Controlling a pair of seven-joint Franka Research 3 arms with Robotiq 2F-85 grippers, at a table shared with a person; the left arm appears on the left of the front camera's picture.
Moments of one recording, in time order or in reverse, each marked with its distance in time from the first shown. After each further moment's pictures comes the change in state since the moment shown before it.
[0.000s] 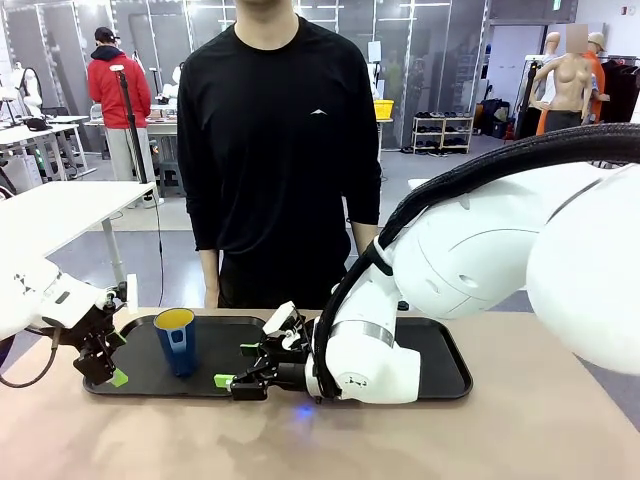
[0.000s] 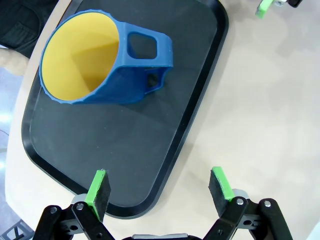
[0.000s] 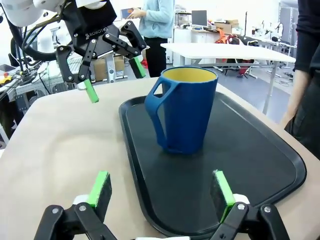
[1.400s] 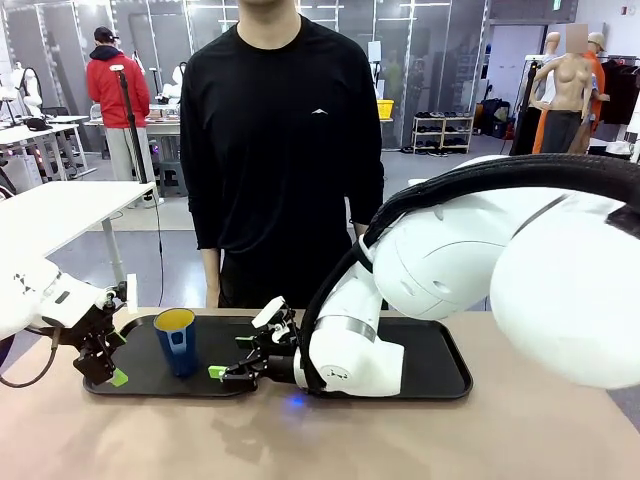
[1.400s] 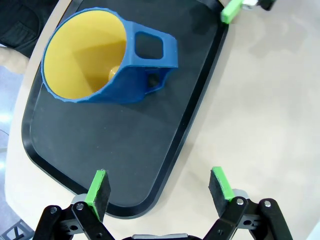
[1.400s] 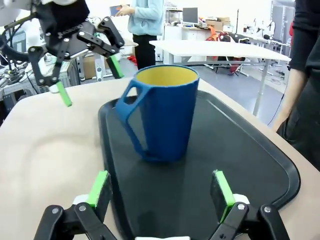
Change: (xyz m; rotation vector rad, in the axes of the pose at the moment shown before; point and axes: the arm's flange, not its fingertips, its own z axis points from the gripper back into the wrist) left arm 0.000 0.000 0.000 0.000 0.000 0.000; right arm 0.002 -0.013 -0.023 -0.041 0.009 0.015
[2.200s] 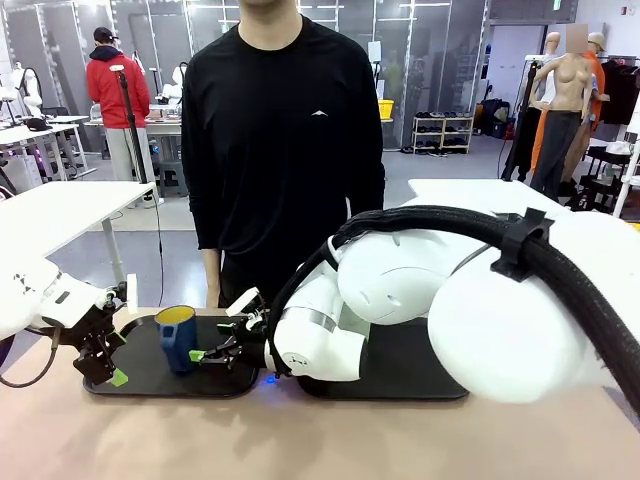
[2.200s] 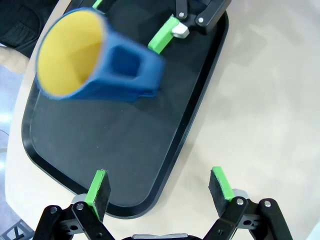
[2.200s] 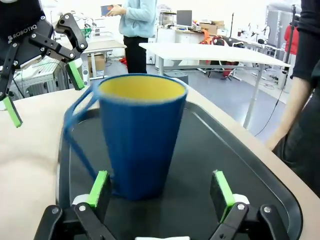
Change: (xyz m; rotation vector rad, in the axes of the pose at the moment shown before) left arm 0.000 0.000 0.000 0.000 0.000 0.000; right arm 0.003 -0.036 -0.069 -0.044 -0.012 0.022
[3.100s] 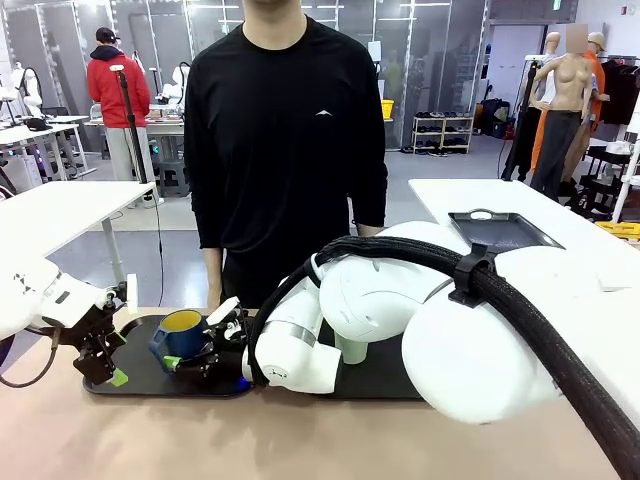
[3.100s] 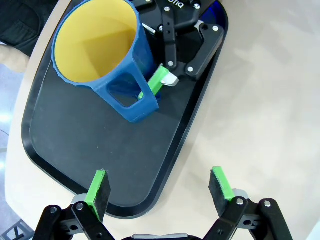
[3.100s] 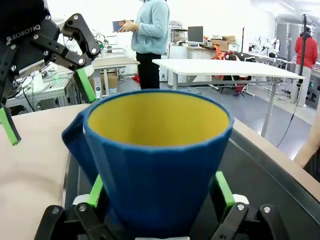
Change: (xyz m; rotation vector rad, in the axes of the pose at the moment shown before) left arm 0.000 0.000 0.000 0.000 0.000 0.000; right arm -0.018 0.018 -0.051 0.073 -0.087 -0.016
